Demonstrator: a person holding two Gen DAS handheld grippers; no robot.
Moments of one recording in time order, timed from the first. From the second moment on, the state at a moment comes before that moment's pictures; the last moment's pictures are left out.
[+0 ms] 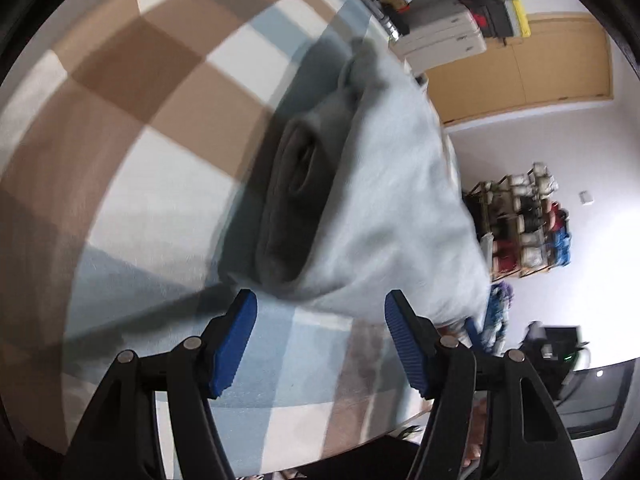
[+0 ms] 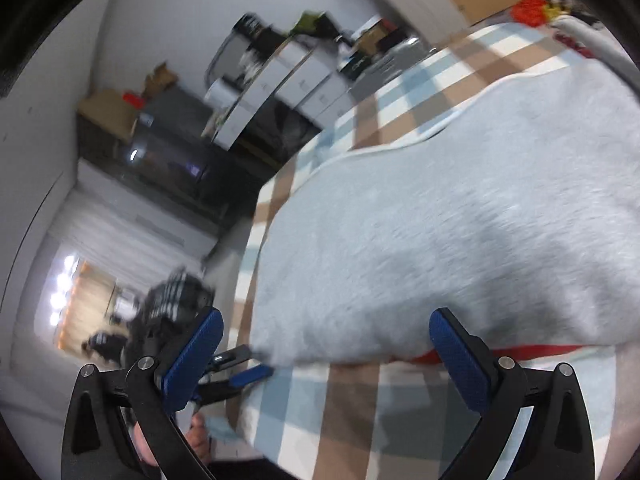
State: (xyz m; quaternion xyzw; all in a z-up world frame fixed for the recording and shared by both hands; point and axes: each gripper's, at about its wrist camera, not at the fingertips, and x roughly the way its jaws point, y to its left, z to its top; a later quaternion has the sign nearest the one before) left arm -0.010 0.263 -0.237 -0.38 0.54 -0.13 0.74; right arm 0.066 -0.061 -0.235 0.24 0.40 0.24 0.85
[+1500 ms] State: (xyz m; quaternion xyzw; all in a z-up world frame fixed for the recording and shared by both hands) left arm 0.038 0.257 -0.222 -0.45 0.40 -0.12 0.79; right arm 0.020 -0.256 -0.279 0.47 0.43 -0.01 0.78
